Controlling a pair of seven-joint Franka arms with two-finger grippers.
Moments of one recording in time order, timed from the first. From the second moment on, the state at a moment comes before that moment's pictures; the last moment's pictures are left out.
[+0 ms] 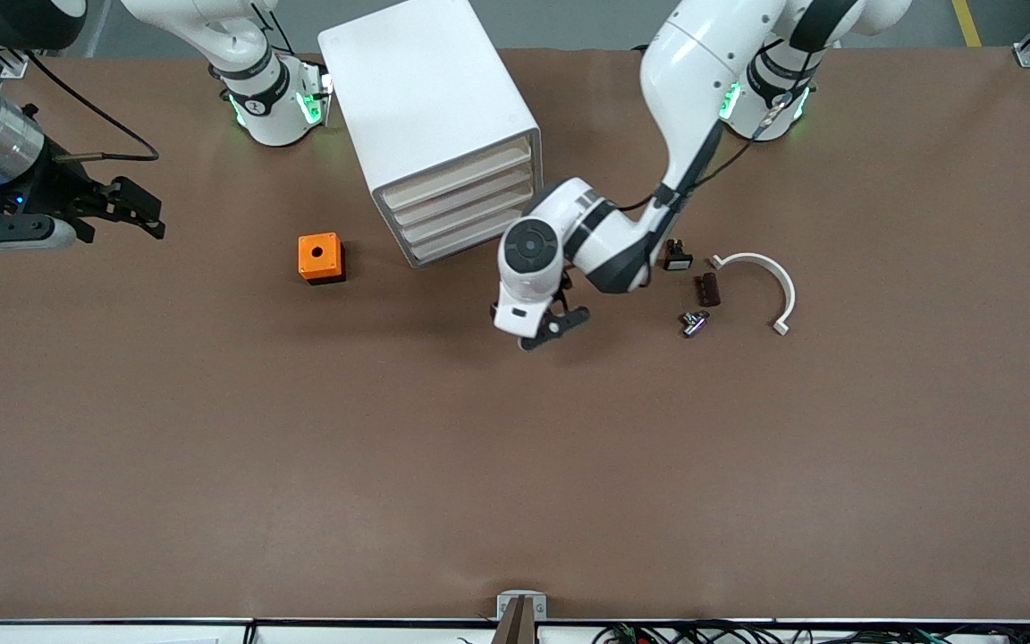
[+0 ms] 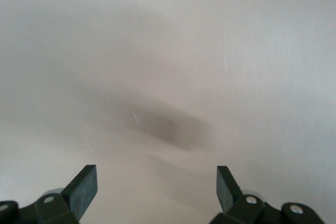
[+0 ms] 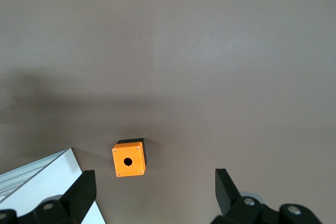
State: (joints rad) left arm -0.66 0.74 -0.09 -1.47 -0.01 2.11 -1.21; right arm 0.12 -0.16 -0.06 -1.88 0.03 1.71 0.03
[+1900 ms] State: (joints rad) left arm 0.01 -0.02 -0.09 -1.59 0.03 1.50 -0.28; right arm 0.12 -0.16 -0.06 -1.88 0.02 1.69 0.03
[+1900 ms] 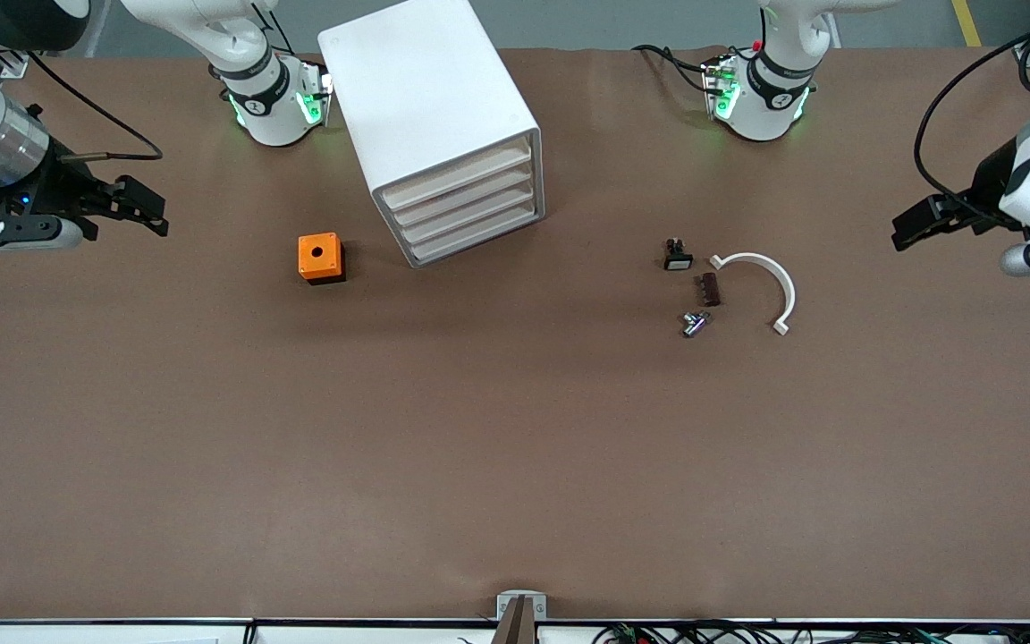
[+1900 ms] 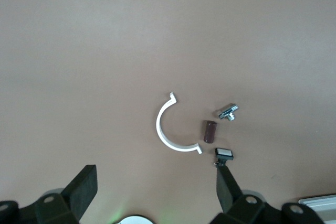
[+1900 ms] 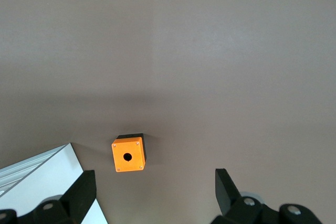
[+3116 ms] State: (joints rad) left arm 0.07 -0.12 -0.17 -1.71 -0.01 1.56 -0.22; right arm 0.06 -0.16 -0.08 -1.72 0.01 1.53 0.04
